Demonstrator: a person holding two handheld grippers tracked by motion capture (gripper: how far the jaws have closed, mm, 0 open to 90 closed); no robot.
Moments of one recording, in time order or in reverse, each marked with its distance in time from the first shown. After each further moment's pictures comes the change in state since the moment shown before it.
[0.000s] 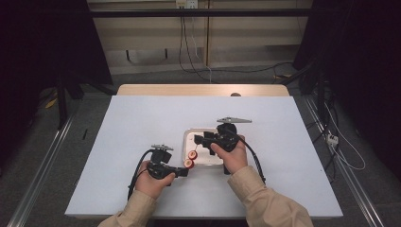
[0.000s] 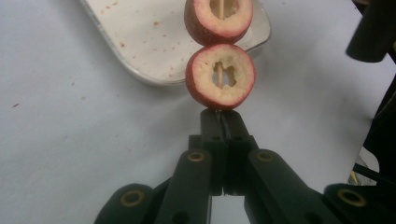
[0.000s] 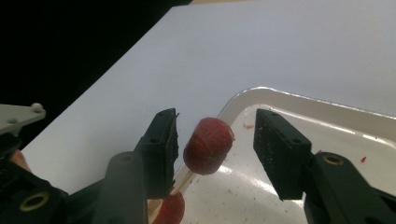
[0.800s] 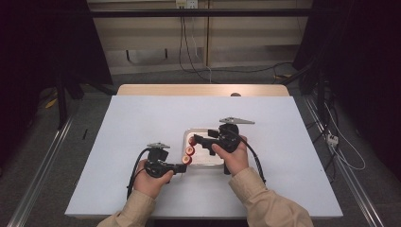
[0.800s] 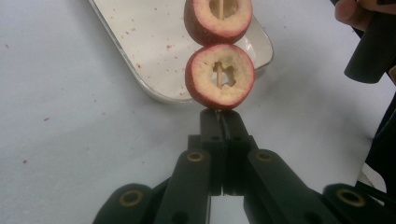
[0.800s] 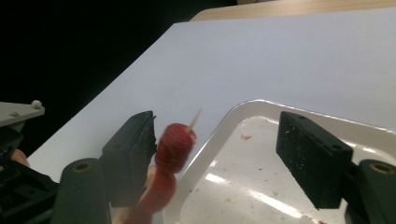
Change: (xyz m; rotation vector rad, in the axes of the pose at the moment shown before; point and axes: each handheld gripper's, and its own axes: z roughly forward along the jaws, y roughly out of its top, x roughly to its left) left arm 0.005 0.001 -0.008 -0.066 0.014 -0.011; right arm 0.000 -0.001 -0.006 -0.058 0.004 0.002
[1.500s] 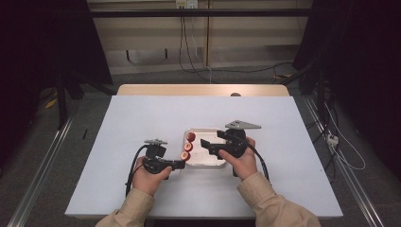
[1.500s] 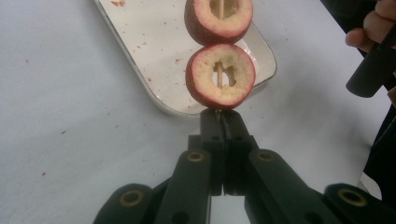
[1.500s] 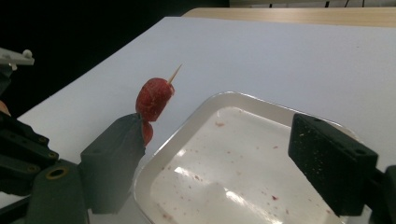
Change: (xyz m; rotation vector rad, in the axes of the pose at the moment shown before) left arm 0.006 0.010 -0.001 -0.008 -0.007 -0.026; right arm -0.009 -0.010 -0.019 -0.011 -0.049 -0.128
